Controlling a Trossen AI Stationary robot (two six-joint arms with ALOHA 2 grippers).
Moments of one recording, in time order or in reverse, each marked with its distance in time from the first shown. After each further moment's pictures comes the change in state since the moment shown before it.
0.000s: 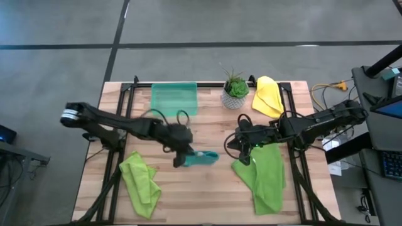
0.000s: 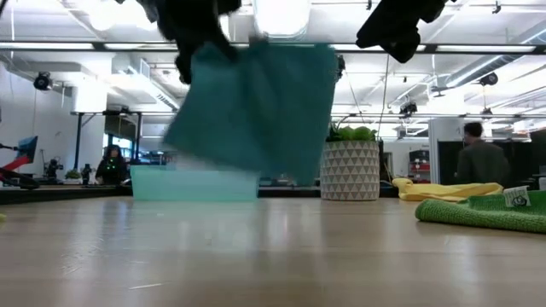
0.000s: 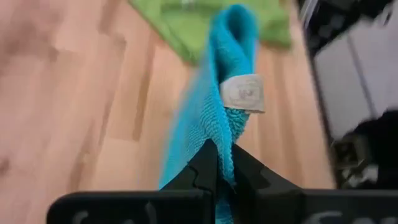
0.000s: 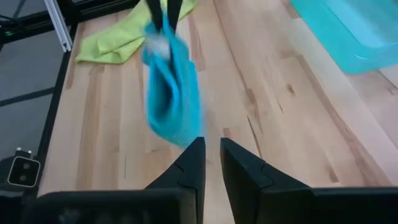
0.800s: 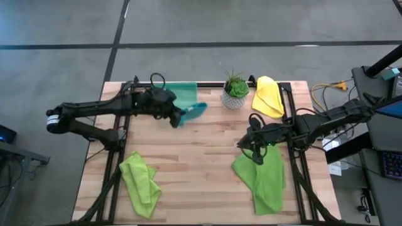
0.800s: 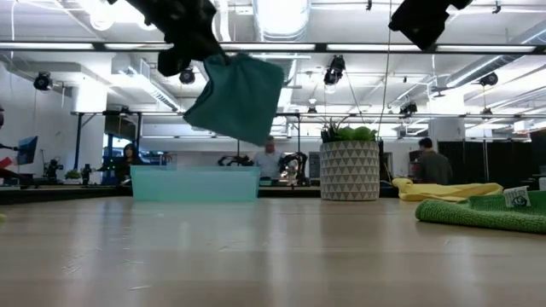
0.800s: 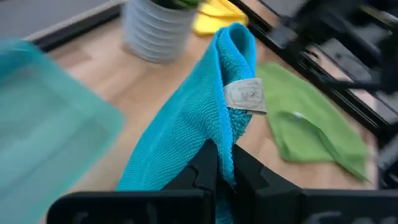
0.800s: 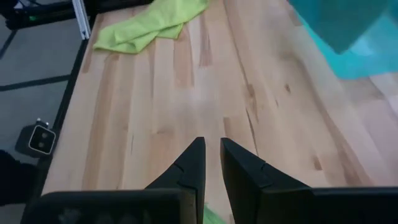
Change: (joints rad) left arm 0.368 -0.230 0.007 -0.128 -0.150 -0.146; right arm 0.042 -0.171 -0.042 -0.102 0.008 -0.066
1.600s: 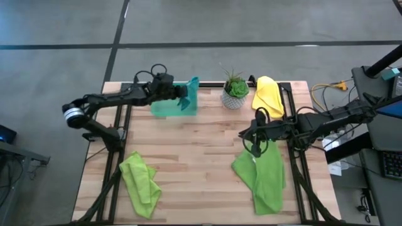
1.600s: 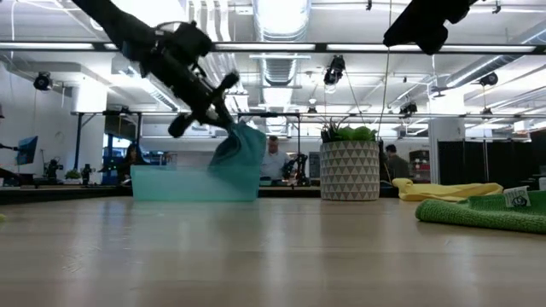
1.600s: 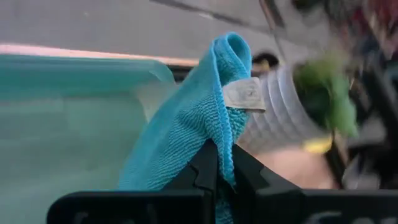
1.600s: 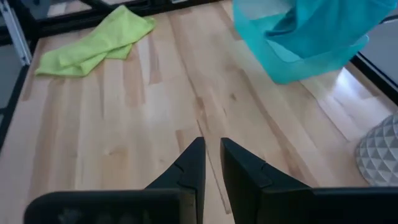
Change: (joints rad) left arm 0.344 0.262 -0.178 0.511 -0.020 -0.351; right arm -0.026 -0.062 -0.051 0.006 0.173 0.040
